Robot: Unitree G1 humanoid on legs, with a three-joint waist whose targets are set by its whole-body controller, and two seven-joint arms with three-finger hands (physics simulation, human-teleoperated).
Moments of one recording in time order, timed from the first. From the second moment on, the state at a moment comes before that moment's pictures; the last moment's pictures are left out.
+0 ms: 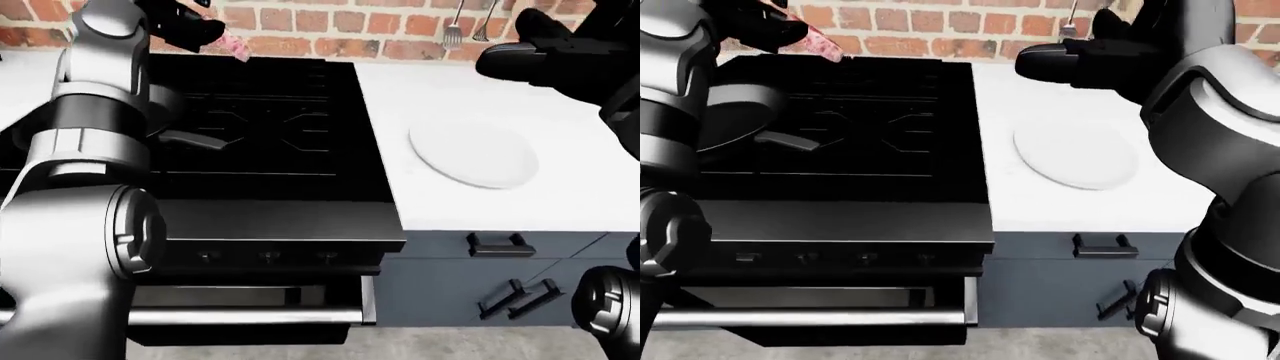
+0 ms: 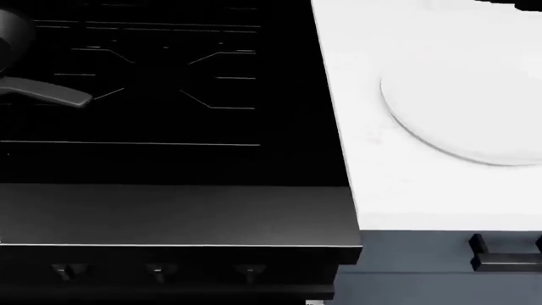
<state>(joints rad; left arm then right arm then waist) -1.54 0.51 0.12 1.16 0.29 0.17 -0.12 -0.97 -0.73 -0.30 -0.37 1.12 1.19 -0.63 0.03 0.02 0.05</state>
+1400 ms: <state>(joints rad) -1.54 0.51 0.12 1.15 0.29 0.19 -0.12 -0.98 -0.73 -0.32 -0.38 1.09 1.19 -0.62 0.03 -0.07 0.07</state>
